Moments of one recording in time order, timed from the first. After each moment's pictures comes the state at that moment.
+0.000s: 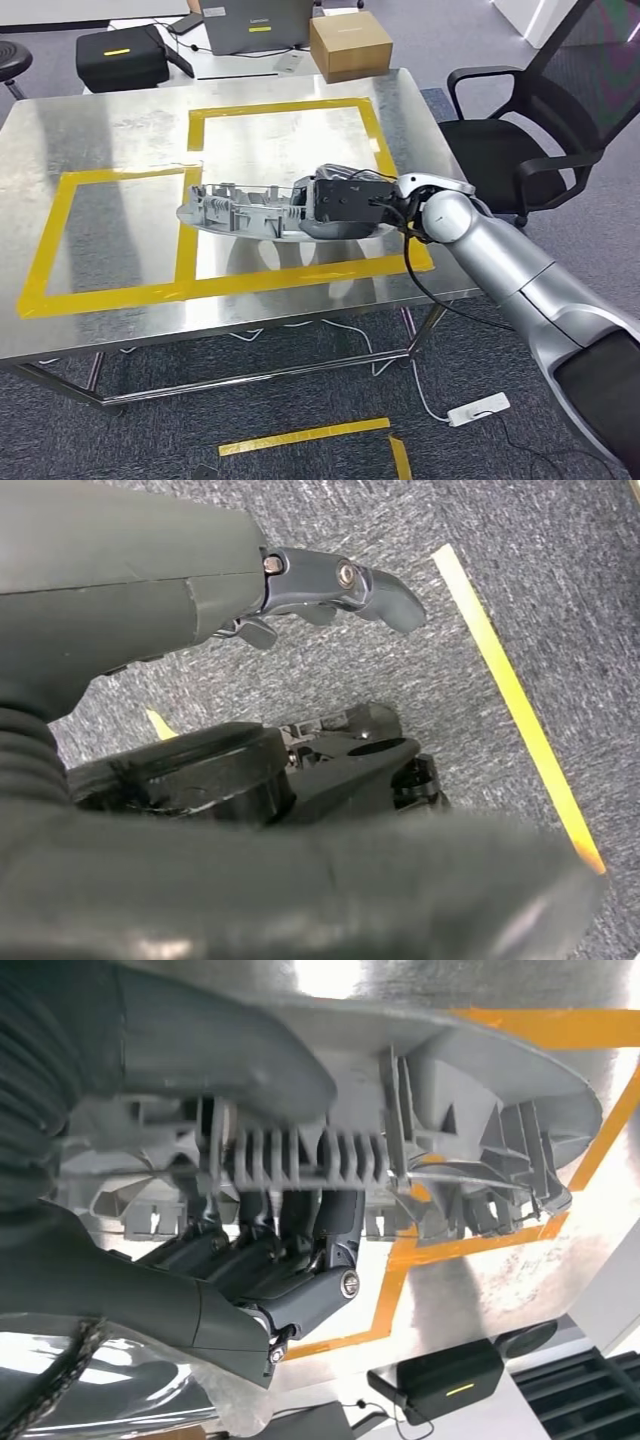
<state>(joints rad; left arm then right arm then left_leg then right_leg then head) 0.01 -0.26 0.82 -0.37 -1.13 -0.07 -0.44 -1.13 0.01 0.83 -0.92 0.18 0.38 -0.27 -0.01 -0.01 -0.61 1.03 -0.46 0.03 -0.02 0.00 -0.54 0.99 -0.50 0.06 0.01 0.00</state>
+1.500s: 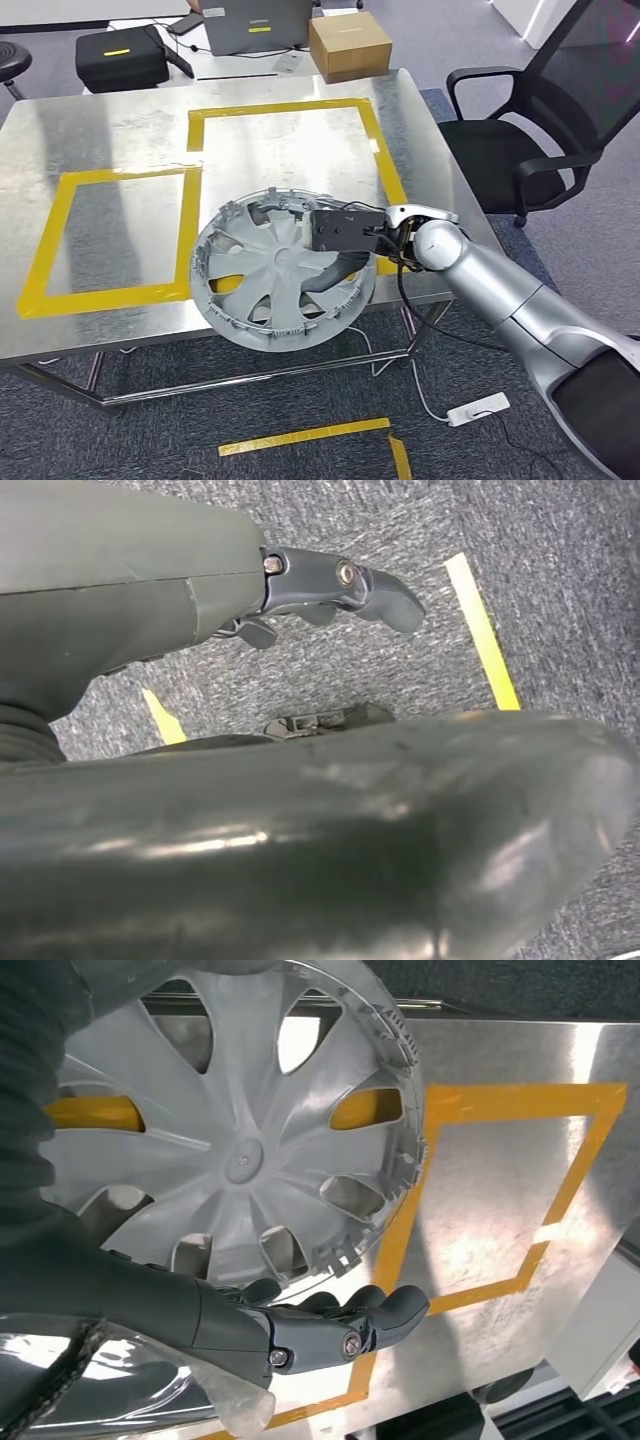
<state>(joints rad) 0.01 -0.27 0.98 -0.38 -1.17 -0.13 -0.50 -1.06 -0.01 0.90 -0.99 0.07 0.37 -0.25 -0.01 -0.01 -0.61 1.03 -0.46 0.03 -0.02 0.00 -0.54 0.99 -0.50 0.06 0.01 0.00</state>
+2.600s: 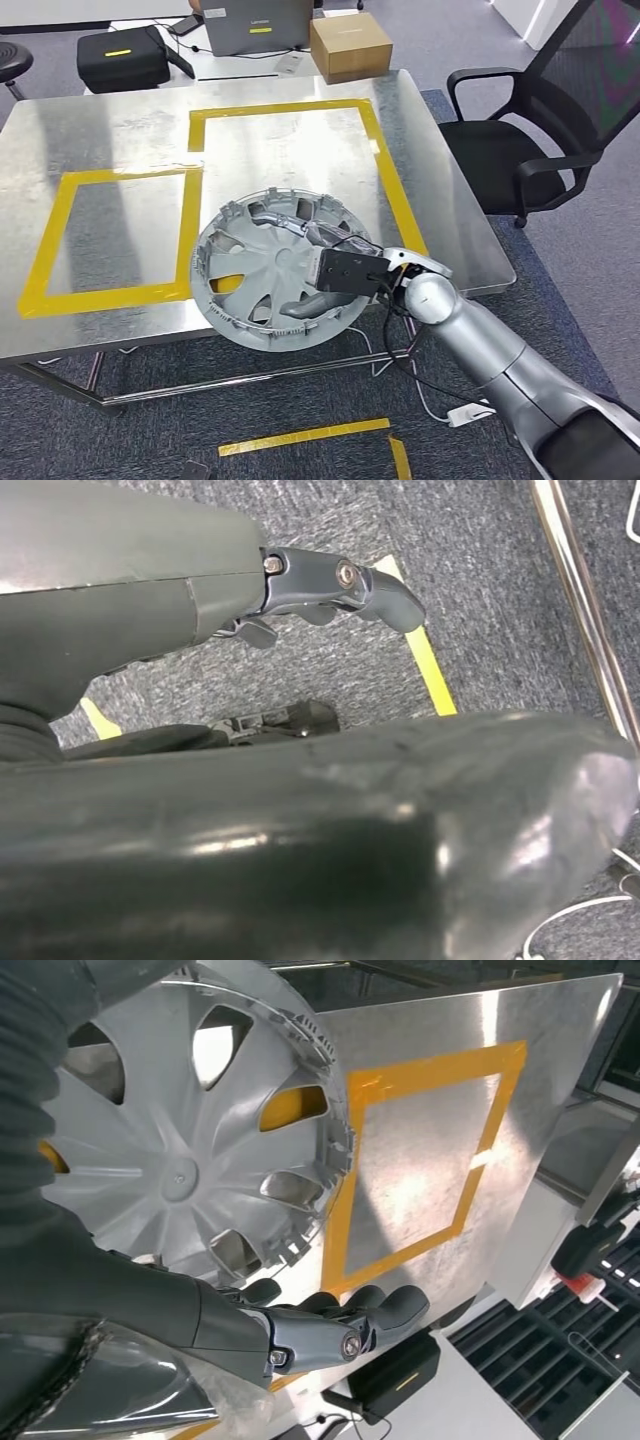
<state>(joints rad) -0.02 -0.27 0.99 -0.35 -1.21 -0.11 -0.61 -0.79 0.01 0.71 -1.19 0.19 0.24 -0.27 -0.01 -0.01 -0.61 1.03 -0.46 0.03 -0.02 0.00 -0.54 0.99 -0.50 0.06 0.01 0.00</state>
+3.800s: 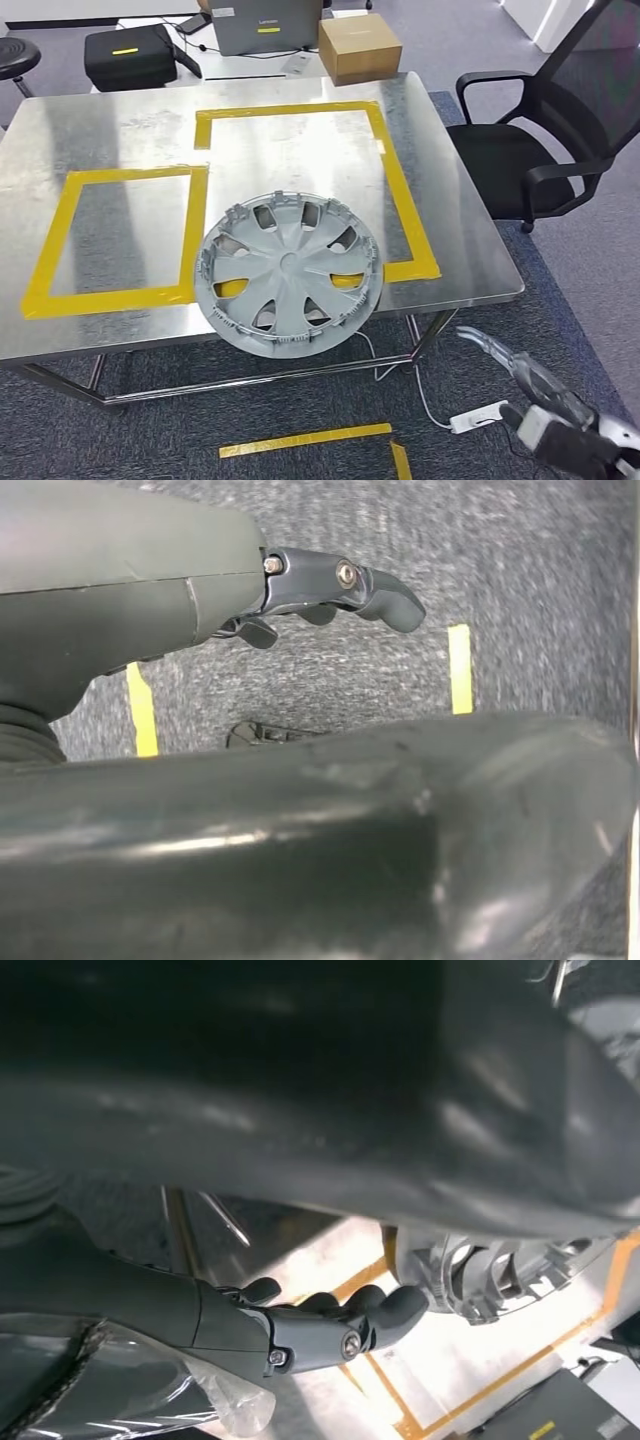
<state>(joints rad) 0.02 -0.29 1.01 -0.36 -0.90 -0.03 -0.55 0.26 -0.50 -0.02 -1.94 0.33 0.24 -0.28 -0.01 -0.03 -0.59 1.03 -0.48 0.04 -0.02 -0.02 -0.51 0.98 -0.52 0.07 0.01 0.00</state>
